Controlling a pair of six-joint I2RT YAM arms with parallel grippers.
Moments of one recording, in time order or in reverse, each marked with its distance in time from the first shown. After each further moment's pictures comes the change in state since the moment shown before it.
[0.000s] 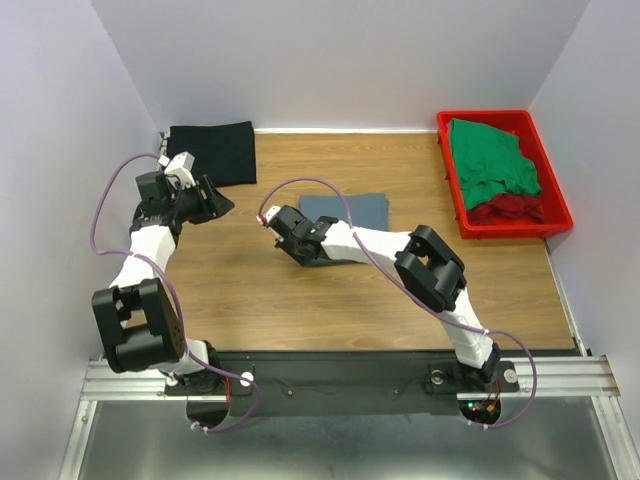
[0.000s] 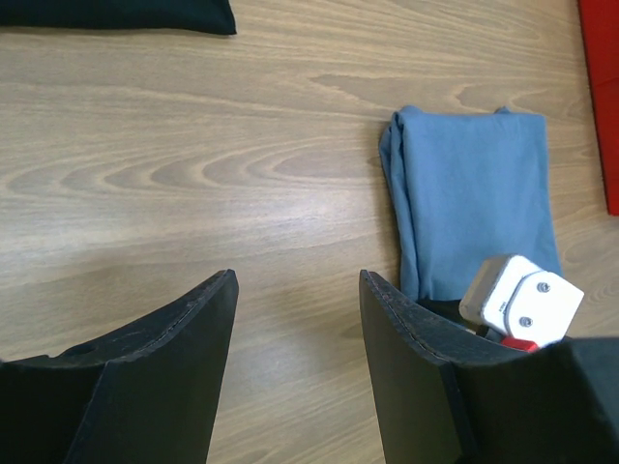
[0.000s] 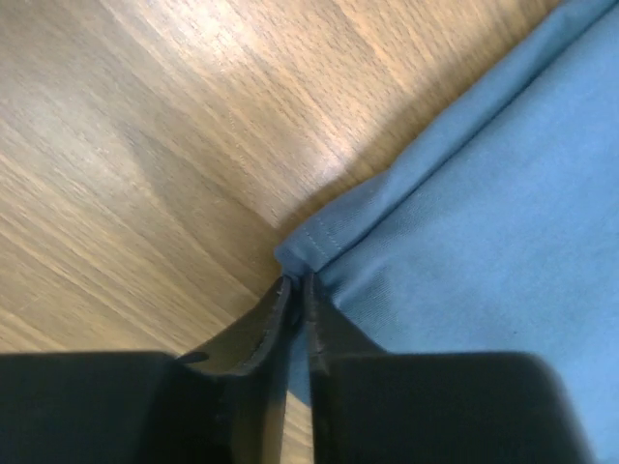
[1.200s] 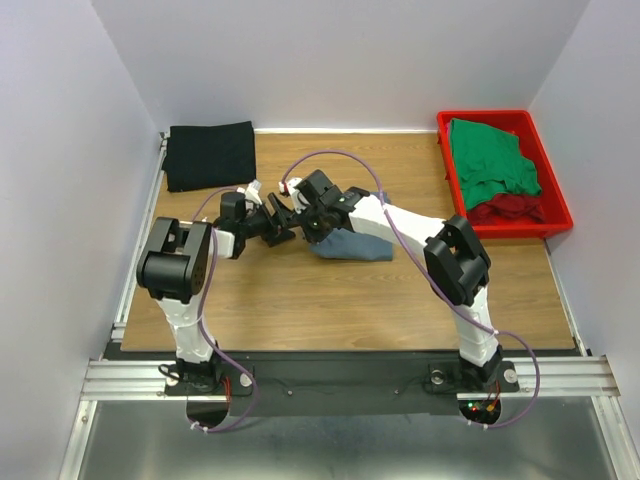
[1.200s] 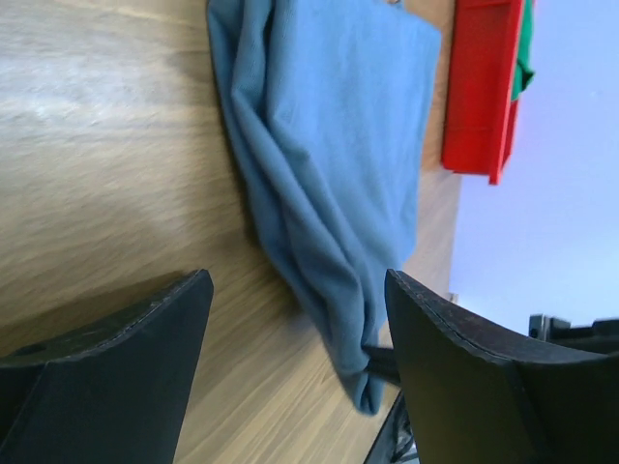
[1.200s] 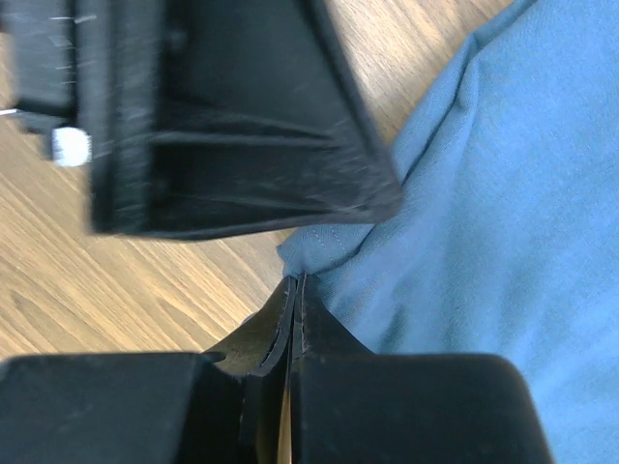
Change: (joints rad) left arm -0.377 0.459 -0.153 0.686 0.081 -0.674; right arm -0.156 -0.121 0.007 -0.046 -0.274 0.018
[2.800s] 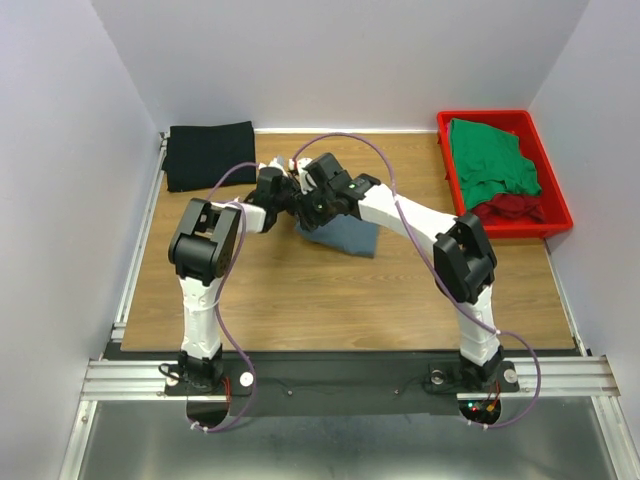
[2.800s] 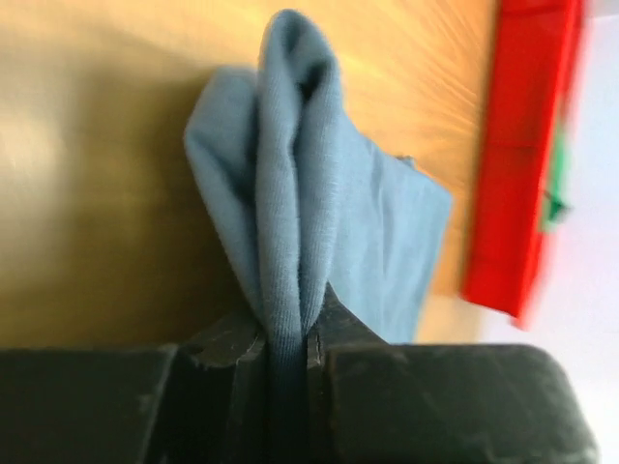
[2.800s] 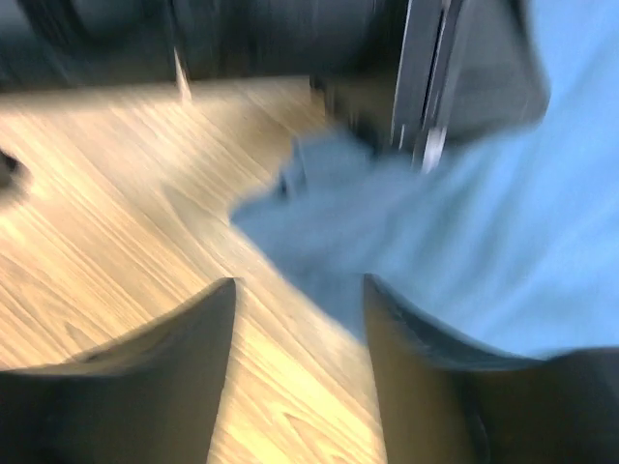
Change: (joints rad) left arm -0.167 0.237 0.379 -0.090 -0.354 -0.079; right arm -0.058 -0.011 0.069 0.011 -0.058 0.090
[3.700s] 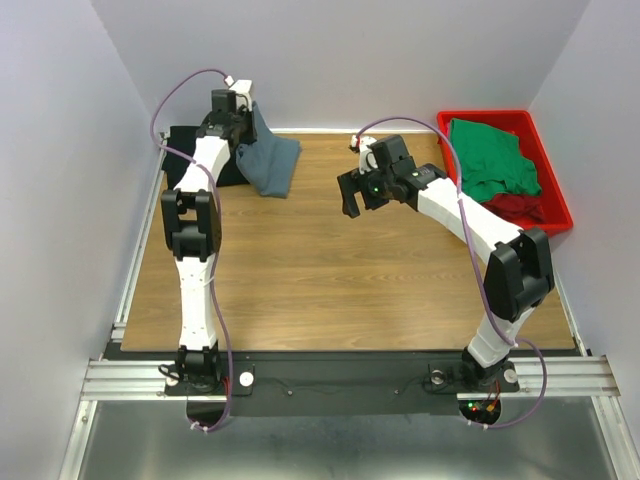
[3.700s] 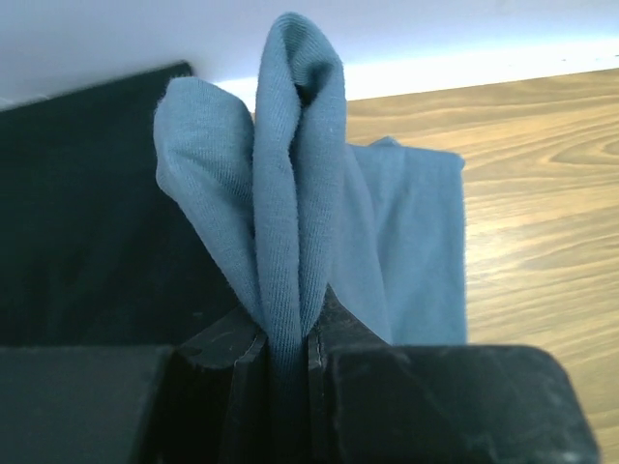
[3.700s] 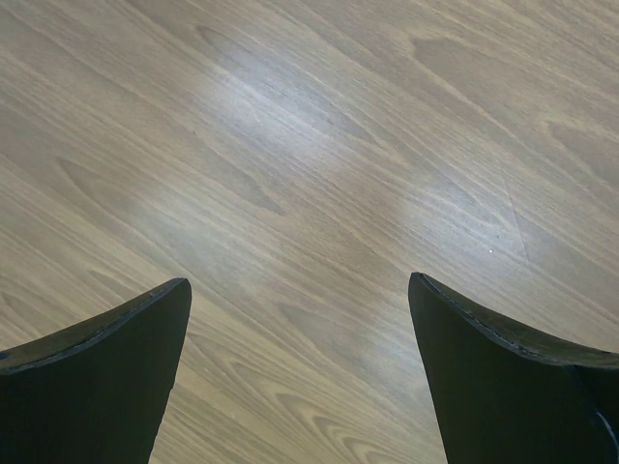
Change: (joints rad) left arm 0.239 0.286 1.044 -0.808 -0.185 0.920; right arm -0.233 -0.310 -0.254 -0.005 -0.034 -0.037
